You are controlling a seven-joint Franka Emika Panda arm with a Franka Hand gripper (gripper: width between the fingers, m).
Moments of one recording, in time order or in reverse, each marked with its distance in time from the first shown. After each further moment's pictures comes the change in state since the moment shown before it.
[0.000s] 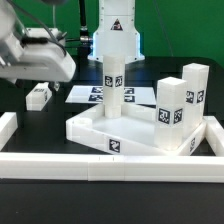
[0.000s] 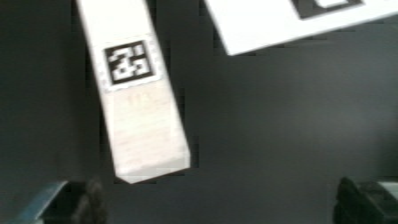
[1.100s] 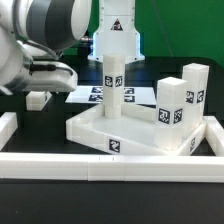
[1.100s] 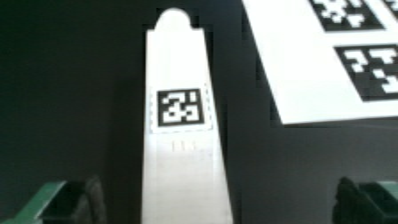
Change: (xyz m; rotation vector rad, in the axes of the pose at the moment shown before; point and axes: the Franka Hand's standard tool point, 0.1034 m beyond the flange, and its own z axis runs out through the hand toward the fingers) arm -0.005 0.013 0.023 -0.091 -0.315 -0.073
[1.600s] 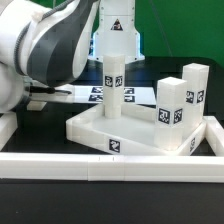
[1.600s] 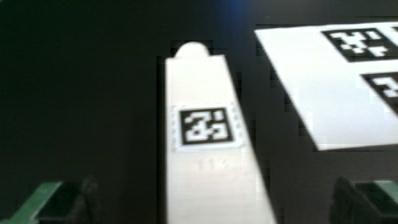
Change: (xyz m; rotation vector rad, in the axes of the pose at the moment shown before) arm 0.008 0.014 0.015 -0.051 -0.124 0.038
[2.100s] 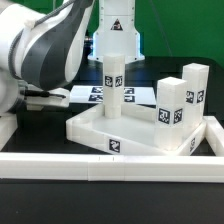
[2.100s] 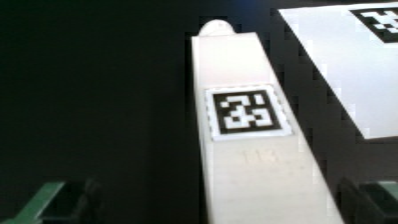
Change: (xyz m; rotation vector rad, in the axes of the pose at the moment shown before) arm 0.005 0.009 0.012 0.009 0.010 0.006
